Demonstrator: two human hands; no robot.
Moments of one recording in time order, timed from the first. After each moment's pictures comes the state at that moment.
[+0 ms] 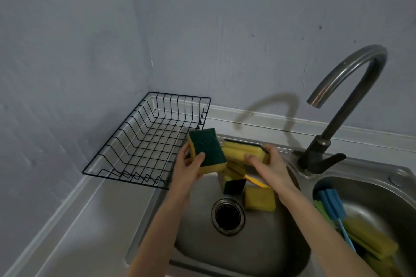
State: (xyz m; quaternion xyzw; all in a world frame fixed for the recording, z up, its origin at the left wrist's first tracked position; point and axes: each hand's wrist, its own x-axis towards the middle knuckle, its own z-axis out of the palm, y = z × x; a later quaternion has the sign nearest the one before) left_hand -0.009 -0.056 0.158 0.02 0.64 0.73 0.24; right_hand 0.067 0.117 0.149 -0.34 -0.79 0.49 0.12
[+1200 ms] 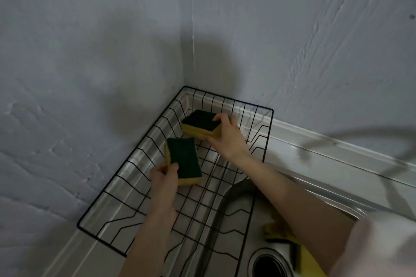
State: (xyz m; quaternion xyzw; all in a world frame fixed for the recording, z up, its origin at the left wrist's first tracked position) left_hand -0.188 -0.084 0.100 -0.27 0.68 0.66 0.13; right_hand -0.233 0.060 0.100 -0.09 -0.92 0.37 0.02
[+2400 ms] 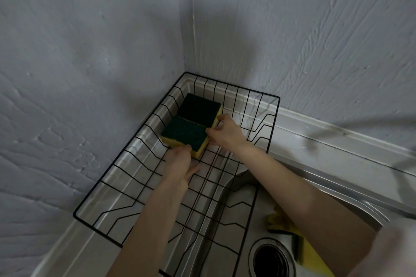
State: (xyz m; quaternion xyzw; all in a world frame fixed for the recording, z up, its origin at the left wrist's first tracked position) left_hand -0.212 -0.059 0.099 -0.32 0.60 0.70 0.20; right_hand -0.242 0.055 0.084 -0.21 -0.81 0.54 -0.12
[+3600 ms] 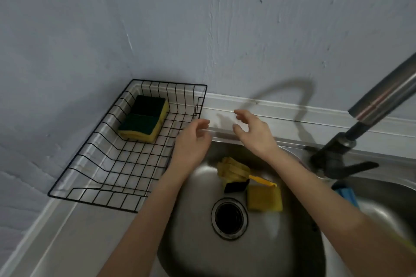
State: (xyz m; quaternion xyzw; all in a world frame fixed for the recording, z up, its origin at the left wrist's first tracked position) left_hand -0.092 0.007 0.164 0.19 0.84 0.49 0.14; right_hand -0.044 0.148 0.159 -0.21 -0.89 0.38 0.08
